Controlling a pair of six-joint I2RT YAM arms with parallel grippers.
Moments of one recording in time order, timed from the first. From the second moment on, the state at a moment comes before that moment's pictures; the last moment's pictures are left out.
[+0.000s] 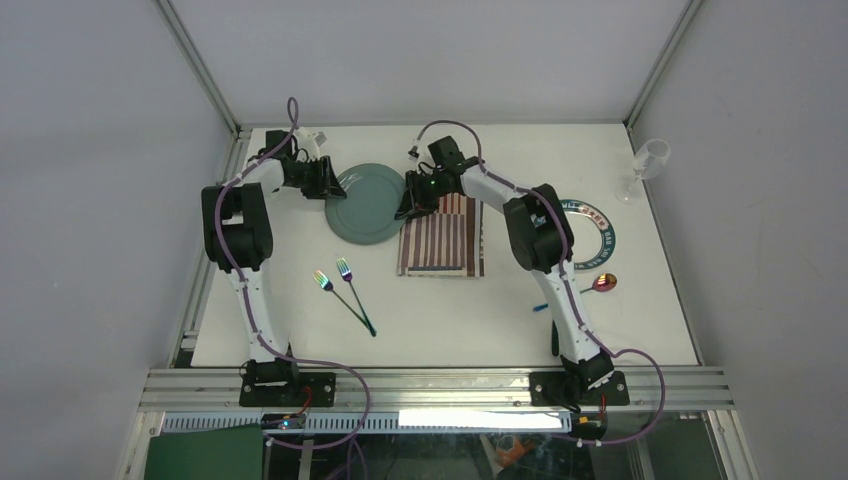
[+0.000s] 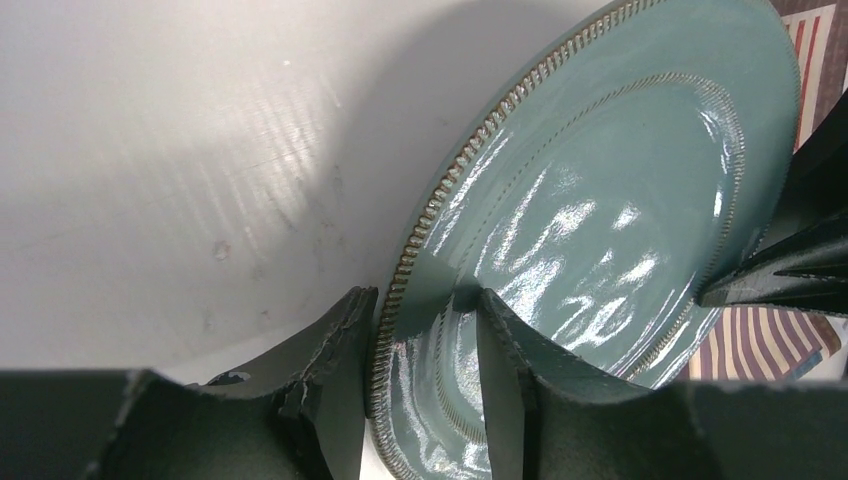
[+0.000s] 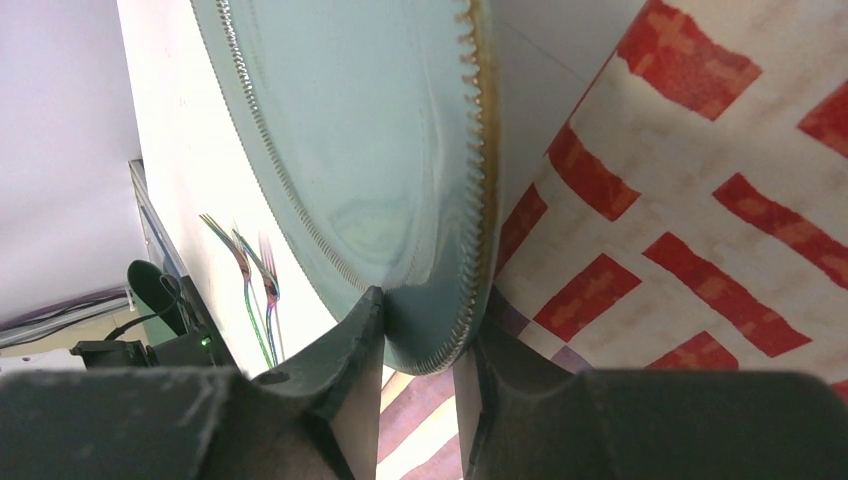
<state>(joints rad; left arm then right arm) 0.07 2.20 1.61 -0.44 0.65 0.02 0.55 2.46 1.97 -0.46 -0.68 0.42</state>
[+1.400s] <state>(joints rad) 0.04 2.10 1.45 -0.43 0.64 0.05 0.47 2.43 1.93 -0.41 -0.65 0.45</state>
